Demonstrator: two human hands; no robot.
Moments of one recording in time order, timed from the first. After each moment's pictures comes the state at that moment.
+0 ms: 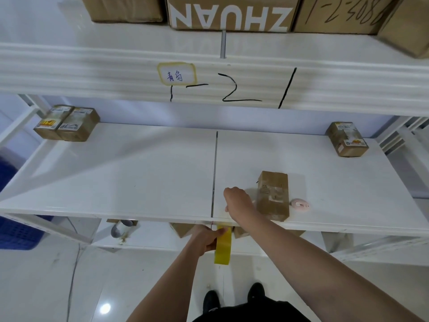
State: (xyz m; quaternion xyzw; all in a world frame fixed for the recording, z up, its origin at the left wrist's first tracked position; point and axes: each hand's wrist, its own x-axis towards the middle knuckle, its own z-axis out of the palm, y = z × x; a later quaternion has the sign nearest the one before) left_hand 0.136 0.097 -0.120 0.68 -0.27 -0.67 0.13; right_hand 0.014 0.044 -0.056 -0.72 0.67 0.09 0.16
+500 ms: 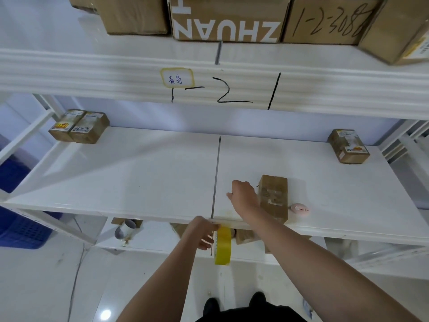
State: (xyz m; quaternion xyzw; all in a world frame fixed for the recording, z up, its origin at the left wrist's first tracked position) left_hand 0.144 0.076 -0.082 0.72 -0.35 -0.60 -0.04; right_hand -0.002 0.043 -0.035 -0.67 0.72 -0.06 0.17
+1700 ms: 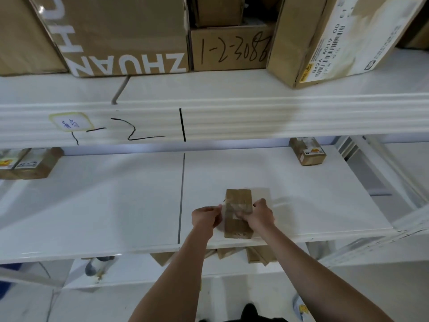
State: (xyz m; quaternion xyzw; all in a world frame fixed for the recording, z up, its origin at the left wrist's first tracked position) left_hand 0.017 0.022 -0.077 0.67 -0.22 -0.63 0.32; right_hand -0.138 0.068 -0.042 -0.40 0.84 -0.18 0.33
